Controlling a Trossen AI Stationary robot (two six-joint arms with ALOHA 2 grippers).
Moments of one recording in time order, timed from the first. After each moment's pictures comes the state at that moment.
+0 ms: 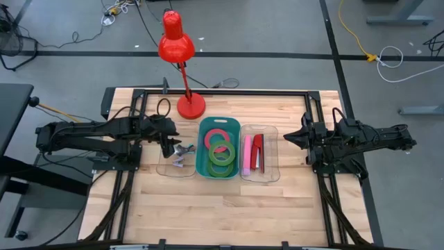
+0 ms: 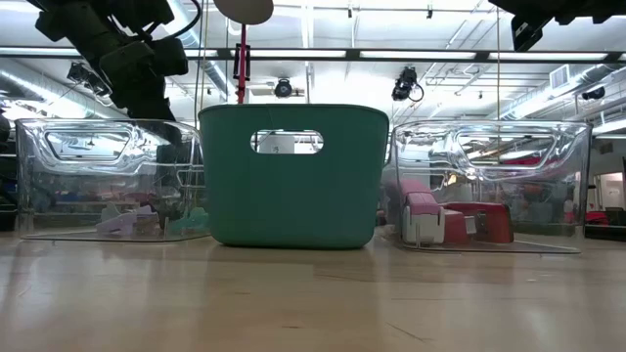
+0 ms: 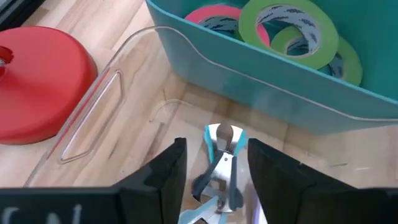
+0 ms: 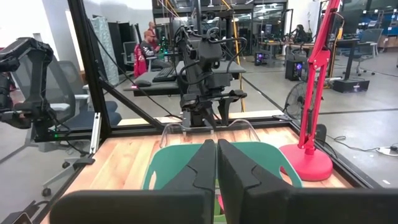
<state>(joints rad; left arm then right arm) 0.18 0.86 0.58 -0.53 -0.09 -0.18 0.12 0.36 0.48 -0.13 0.14 0.04</state>
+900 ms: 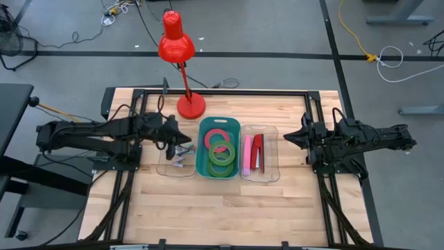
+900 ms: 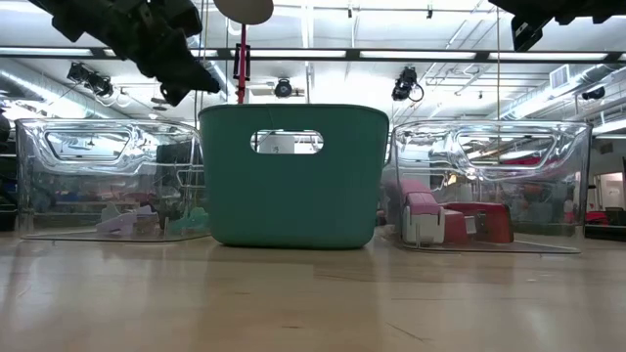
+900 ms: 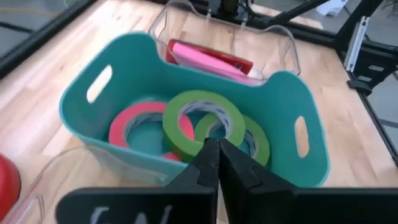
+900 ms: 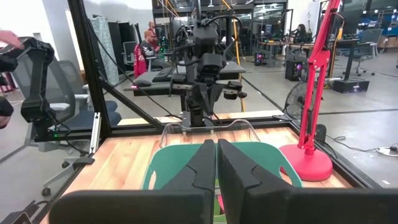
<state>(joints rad) 0.14 0.86 0.58 -0.20 0.08 -0.16 0.12 0.36 0.48 -0.13 0.14 0.04</state>
